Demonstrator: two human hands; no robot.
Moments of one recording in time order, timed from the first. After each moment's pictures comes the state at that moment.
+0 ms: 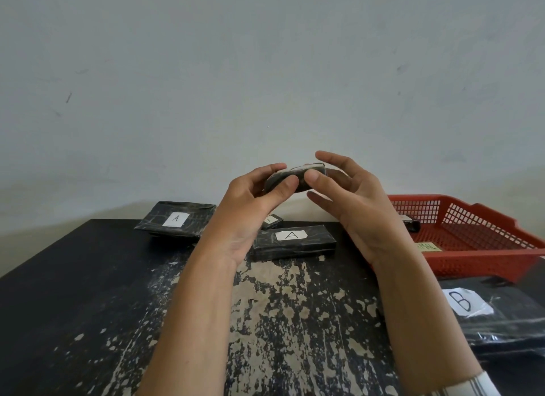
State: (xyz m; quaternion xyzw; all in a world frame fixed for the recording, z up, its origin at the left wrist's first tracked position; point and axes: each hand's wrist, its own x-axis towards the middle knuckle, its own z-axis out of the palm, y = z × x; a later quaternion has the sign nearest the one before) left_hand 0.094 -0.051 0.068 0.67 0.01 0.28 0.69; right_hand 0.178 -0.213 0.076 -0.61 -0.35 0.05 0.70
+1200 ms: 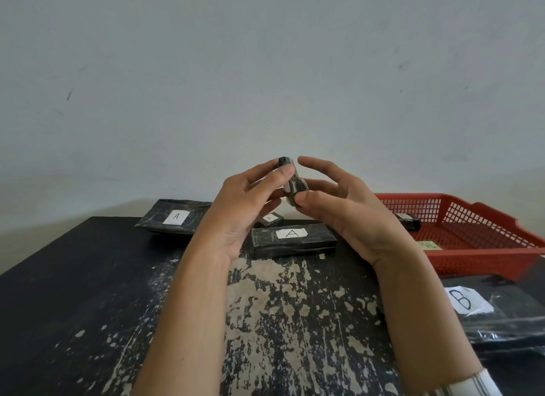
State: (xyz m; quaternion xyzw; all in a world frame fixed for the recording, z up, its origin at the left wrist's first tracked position) left_hand 0.082 -0.056 0.078 0.68 0.03 0.25 0.69; right_hand 0.177 -0.213 0.076 -0.64 -0.39 0.13 0.65
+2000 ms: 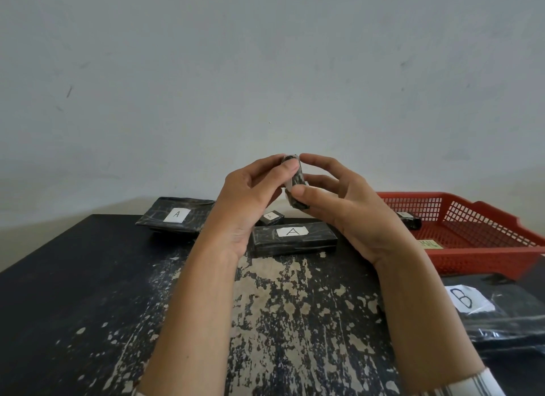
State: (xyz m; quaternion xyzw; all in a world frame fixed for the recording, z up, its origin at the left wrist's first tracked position) left_hand 0.086 -0.060 0.077 0.66 0.03 0.30 0.69; right_hand 0.175 -0.212 0.077 -0.65 -0.39 0.12 0.64
